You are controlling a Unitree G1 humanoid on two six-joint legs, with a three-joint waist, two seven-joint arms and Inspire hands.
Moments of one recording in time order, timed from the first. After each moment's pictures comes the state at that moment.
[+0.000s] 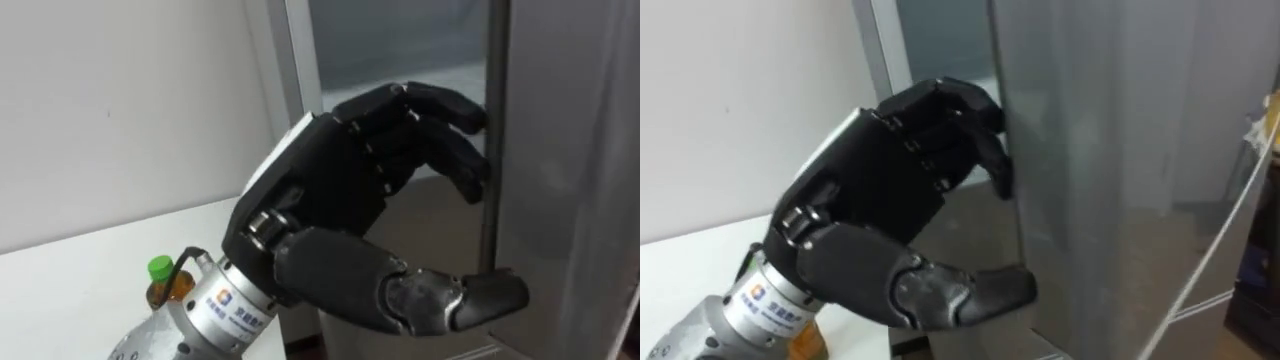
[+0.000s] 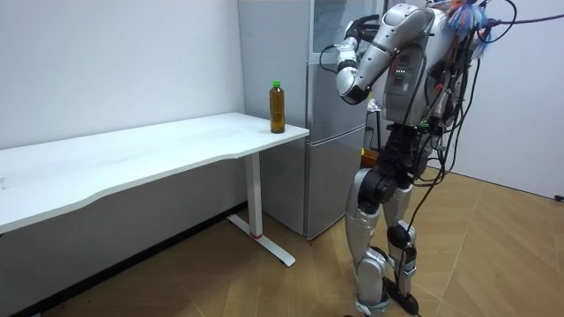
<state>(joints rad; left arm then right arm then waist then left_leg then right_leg) -0.35 0.24 -0.24 -0.47 -0.69 0.19 -0.32 0.10 -0.27 0.05 1.11 0.43 0.10 0.17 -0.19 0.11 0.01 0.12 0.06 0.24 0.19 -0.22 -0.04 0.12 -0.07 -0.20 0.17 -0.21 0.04</state>
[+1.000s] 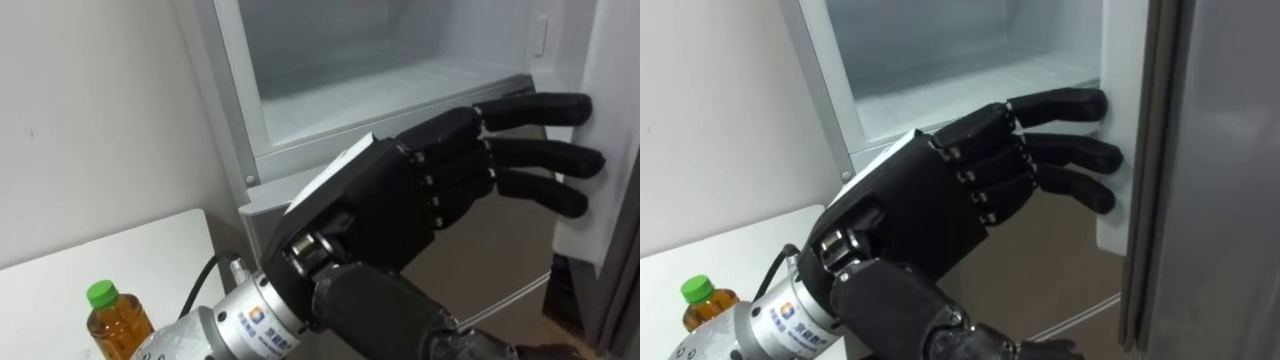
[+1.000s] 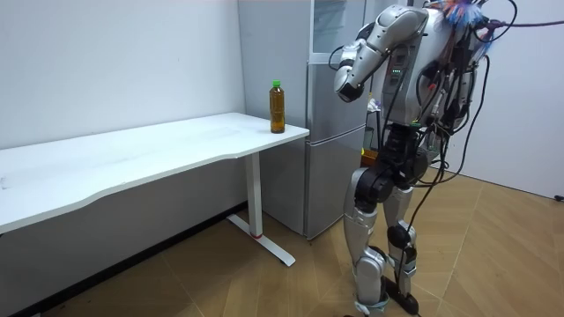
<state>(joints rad) -0.38 0.26 -0.30 -0.47 -0.69 0.19 -0.36 0.10 -0.27 0.05 1.08 0.44 0.10 0.19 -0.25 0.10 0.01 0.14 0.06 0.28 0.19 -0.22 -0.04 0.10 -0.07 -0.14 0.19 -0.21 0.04</state>
